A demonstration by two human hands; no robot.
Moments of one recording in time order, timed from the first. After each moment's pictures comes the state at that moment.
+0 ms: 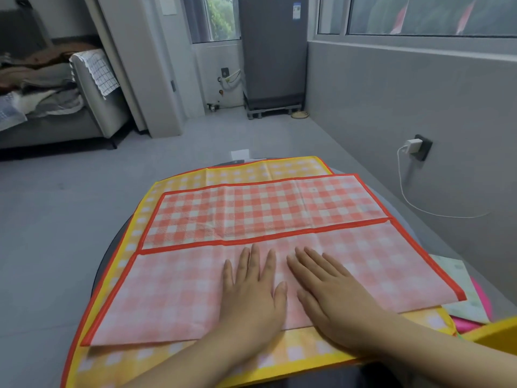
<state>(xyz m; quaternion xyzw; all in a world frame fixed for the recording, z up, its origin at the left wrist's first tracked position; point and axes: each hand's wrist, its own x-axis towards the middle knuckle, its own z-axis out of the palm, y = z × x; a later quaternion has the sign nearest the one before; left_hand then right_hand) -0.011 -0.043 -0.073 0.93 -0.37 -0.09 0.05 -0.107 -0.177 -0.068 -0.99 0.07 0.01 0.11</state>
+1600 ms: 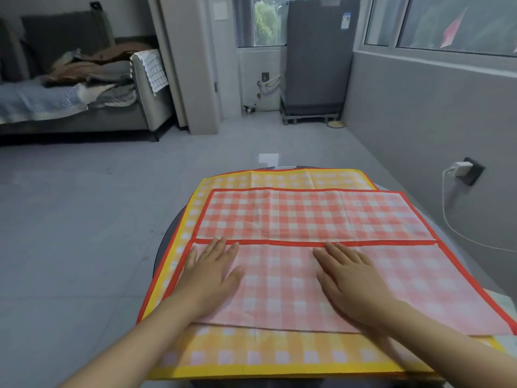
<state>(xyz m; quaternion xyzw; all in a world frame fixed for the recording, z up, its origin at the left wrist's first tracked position) 0.083 0.070 -0.063 0.94 -0.32 -0.09 0.09 -0.056 -0.169 -0.061 -0.99 0.12 0.00 0.05</state>
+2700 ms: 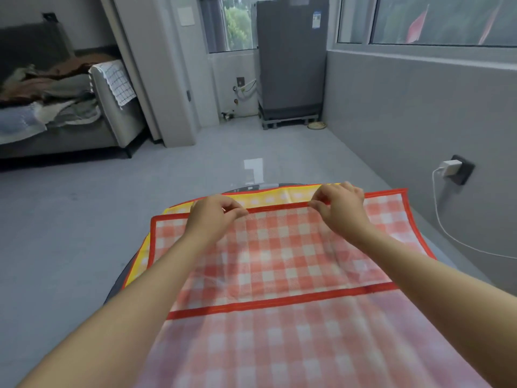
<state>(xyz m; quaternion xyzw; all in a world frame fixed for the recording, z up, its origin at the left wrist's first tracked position) 0.213 -0.080 -0.004 0.87 -0.30 0.02 0.39 0.095 -0.298 -0.019 -0.93 0.19 -0.28 0.17</state>
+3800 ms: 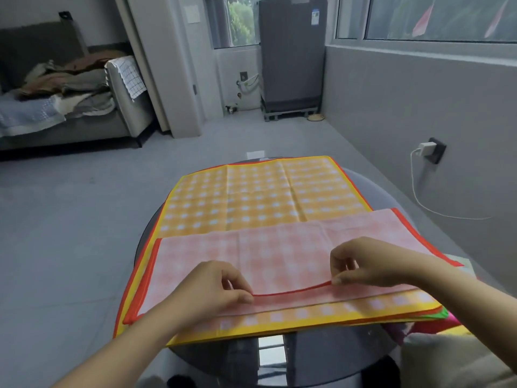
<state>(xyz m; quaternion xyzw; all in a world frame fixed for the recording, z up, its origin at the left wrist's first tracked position) -0.004 0.055 -0.018 0.87 -0.36 -0.19 0.27 -0.121 -0.213 -0.007 -0.97 0.01 0.13 0.18</state>
